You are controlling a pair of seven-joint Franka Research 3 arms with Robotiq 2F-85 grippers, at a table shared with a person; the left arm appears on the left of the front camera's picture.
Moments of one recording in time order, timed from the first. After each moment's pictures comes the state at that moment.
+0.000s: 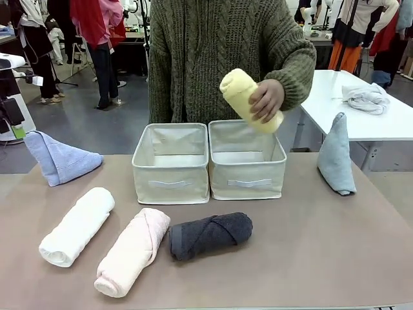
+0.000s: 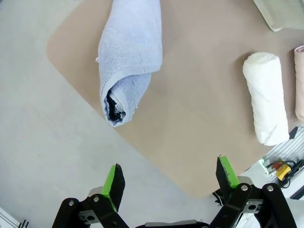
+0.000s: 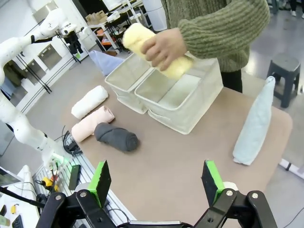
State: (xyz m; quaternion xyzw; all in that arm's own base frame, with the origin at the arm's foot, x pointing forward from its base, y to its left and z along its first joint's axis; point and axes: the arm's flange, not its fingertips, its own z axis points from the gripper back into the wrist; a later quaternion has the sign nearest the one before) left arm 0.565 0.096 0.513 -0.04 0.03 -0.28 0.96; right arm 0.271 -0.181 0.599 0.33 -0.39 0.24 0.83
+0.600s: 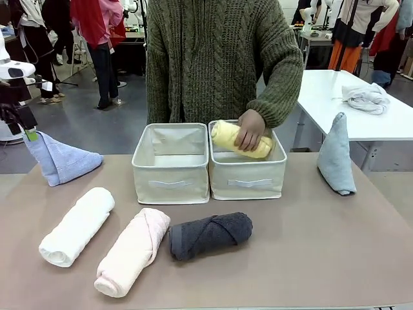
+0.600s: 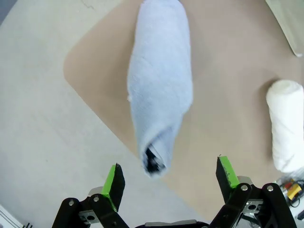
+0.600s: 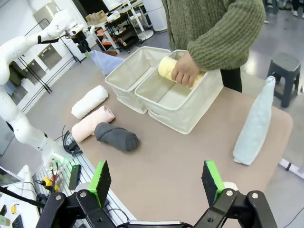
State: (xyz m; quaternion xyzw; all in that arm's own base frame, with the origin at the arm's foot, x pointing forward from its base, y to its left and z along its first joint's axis) left arm 0.604 0.096 0.481 -0.02 -0.01 -0.28 0.96; right arm 0.272 -0.181 0.598 0.33 -0.39 0.24 0.83
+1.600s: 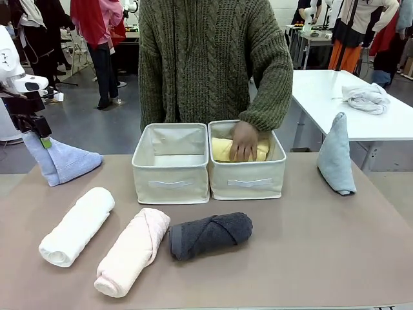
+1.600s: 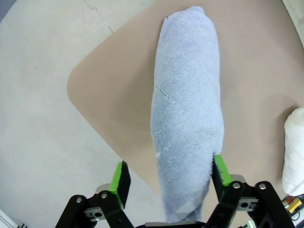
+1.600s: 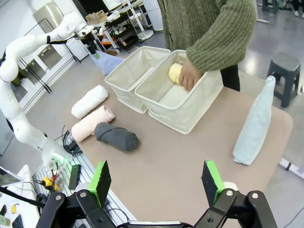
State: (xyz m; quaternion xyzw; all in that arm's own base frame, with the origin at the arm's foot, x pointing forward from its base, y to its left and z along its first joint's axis) left arm 0.644 0.101 0.437 -0.03 -0.01 -0.26 0.96; right arm 0.272 -0.180 0.599 0.33 -0.39 0.24 0.83
